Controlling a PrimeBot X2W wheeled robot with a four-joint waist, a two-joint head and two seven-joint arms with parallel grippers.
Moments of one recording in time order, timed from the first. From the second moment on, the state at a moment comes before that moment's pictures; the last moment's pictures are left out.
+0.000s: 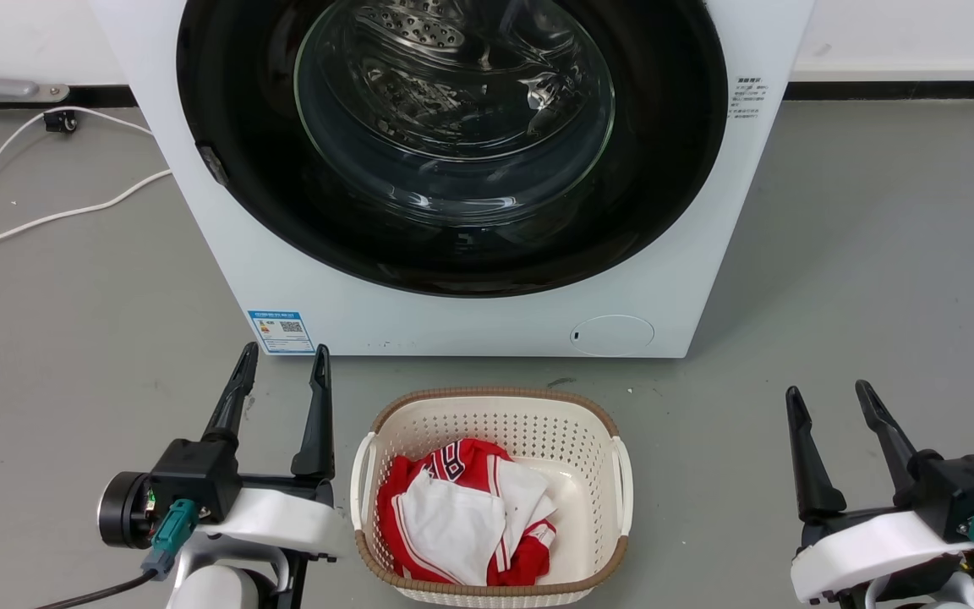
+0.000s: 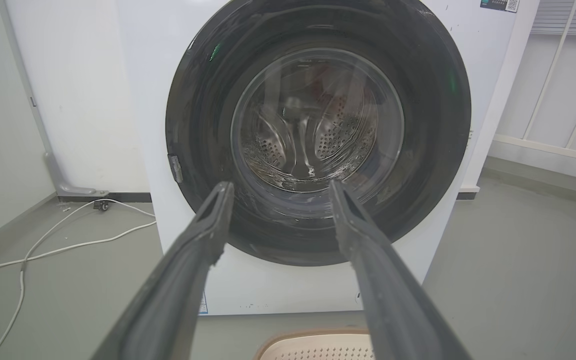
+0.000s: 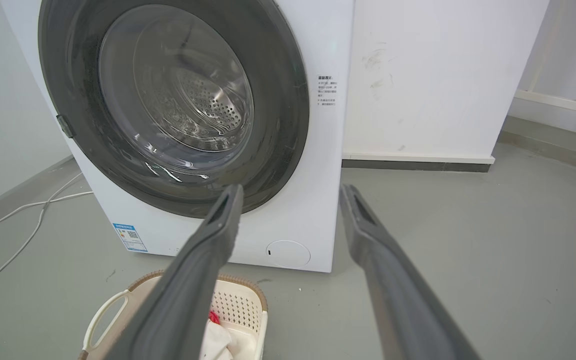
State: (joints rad) left arm -0.10 0.05 -0.03 0.10 -0.11 -0.09 -0.25; right arm 0.02 -0.05 -0.02 0.01 0.08 0.13 -0.12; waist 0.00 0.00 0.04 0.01
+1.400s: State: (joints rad) left arm -0.09 0.05 -0.03 0.10 -0.07 -0.08 -0.26; right arm -0.04 -0.05 -0.01 0.06 0.74 0.13 -0.23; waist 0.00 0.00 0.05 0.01
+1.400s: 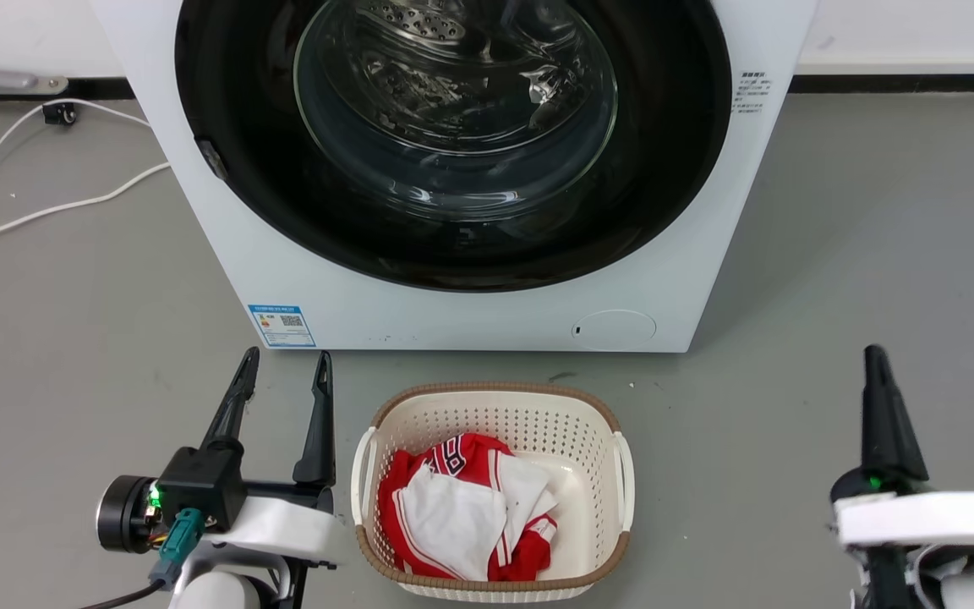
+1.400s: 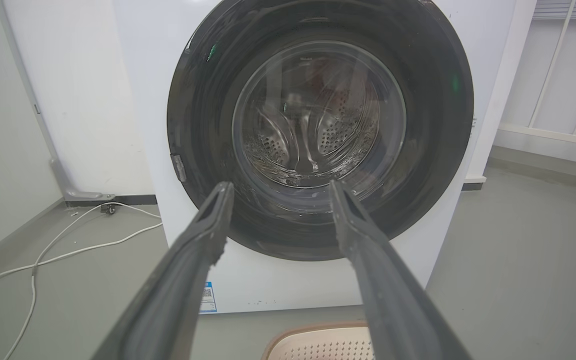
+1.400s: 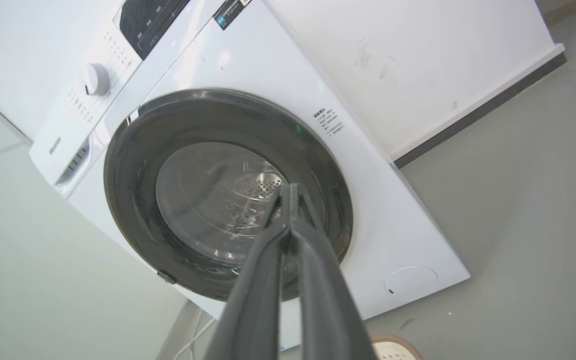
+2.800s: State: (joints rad) left arm -0.37 0.05 -0.09 -0.01 -0.10 -0.07 -0.26; right arm -1.43 -0.31 0.02 0.99 1.27 0.13 0.38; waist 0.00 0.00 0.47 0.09
